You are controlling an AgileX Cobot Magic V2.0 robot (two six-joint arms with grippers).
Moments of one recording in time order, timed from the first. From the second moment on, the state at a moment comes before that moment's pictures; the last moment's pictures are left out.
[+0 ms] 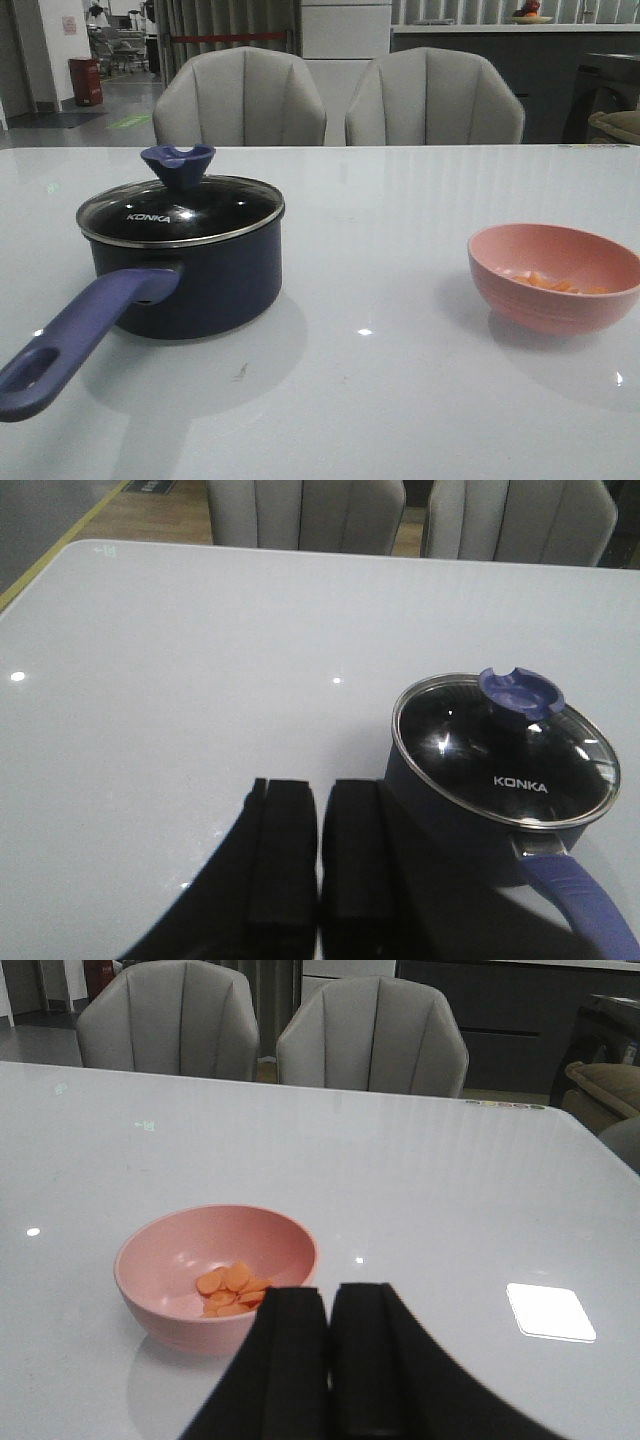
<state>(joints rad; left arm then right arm) -0.07 0.41 -0.43 -0.15 0.41 0.04 0.09 -0.01 0.03 0.02 0.12 -0.01</state>
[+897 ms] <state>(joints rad) -0.07 0.51 -0.44 -0.11 0.37 0.04 0.09 -0.01 0.03 0.02 0.12 -0.01</state>
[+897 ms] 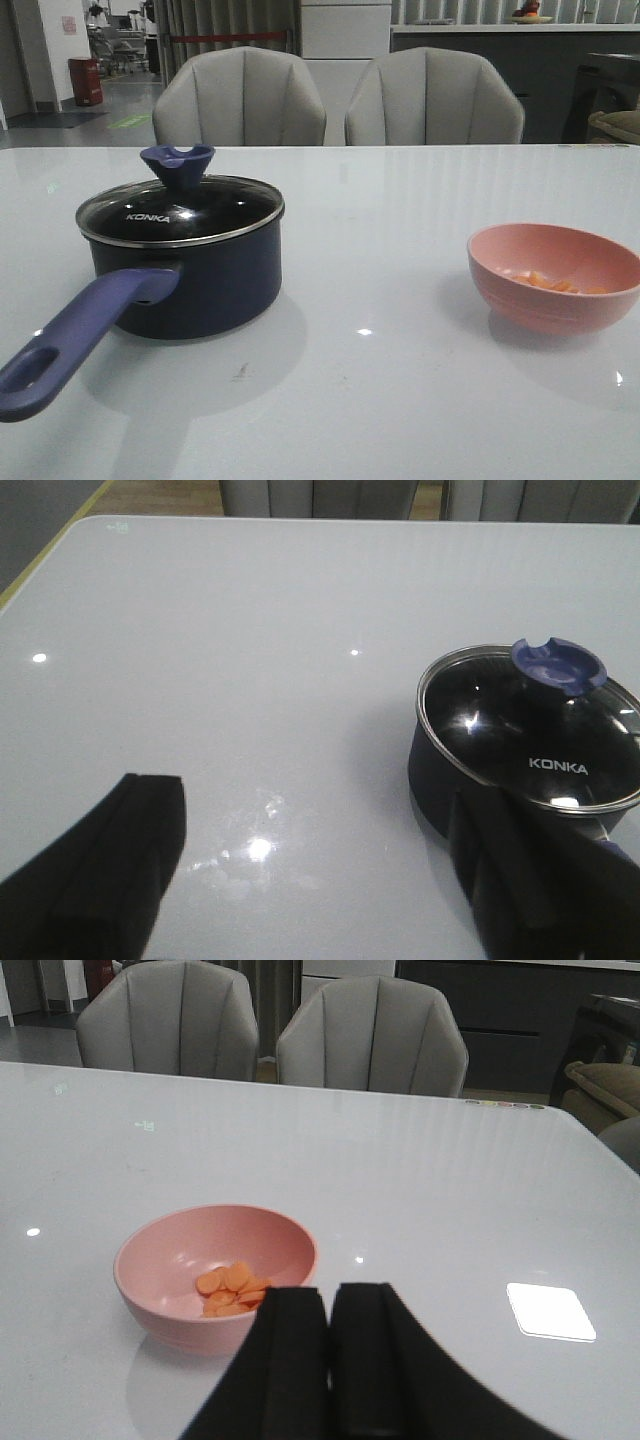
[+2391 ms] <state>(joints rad) -0.47 1.91 -1.85 0.06 1.21 -0.31 0.09 -0.01 0.03 0.02 0.12 -0.01</state>
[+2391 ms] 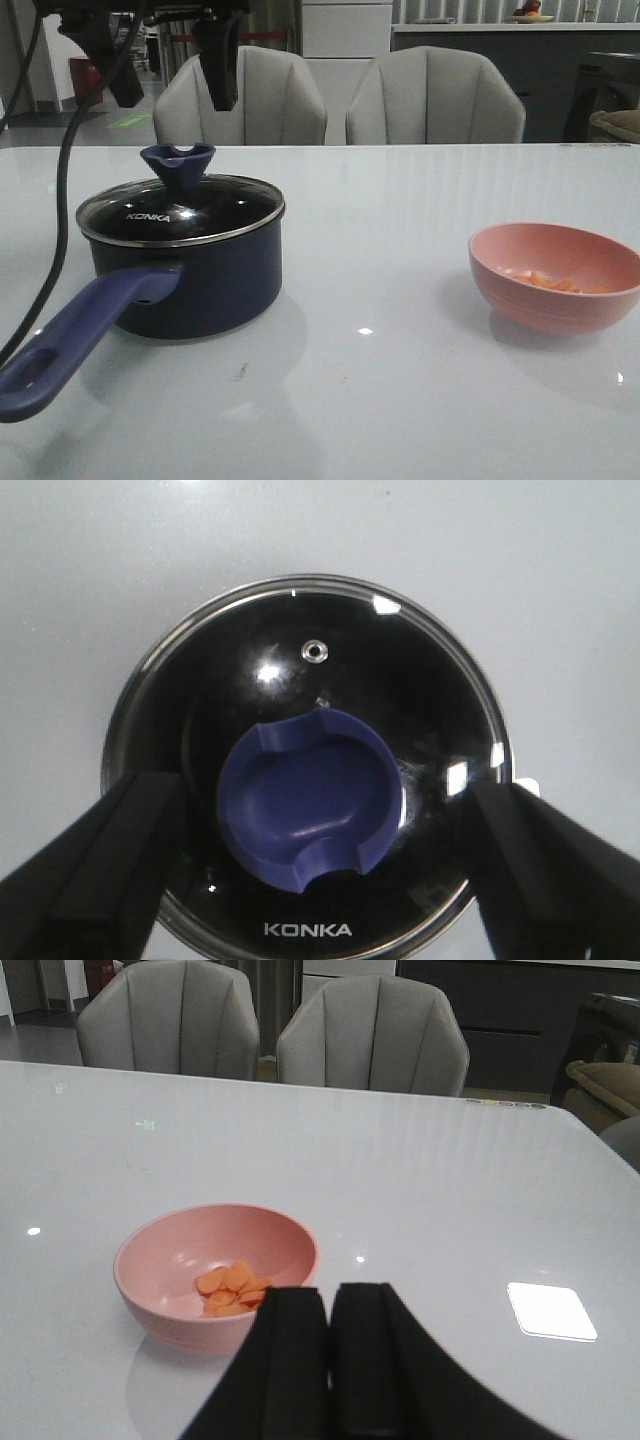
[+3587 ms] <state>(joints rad) -0.47 2.03 -1.84 0.05 1.24 -0.40 0.09 -0.01 0.03 0.02 0.12 -0.01</state>
